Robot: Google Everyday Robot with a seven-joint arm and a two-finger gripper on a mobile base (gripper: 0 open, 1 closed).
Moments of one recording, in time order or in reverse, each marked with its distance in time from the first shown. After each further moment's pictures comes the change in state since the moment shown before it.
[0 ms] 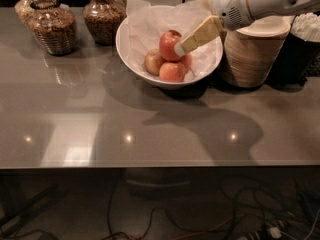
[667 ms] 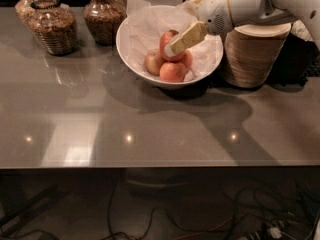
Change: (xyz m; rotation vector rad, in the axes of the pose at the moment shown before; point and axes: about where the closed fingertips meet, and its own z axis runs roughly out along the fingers) arm 0.000 -0.014 0.048 -0.090 -0.114 -0.021
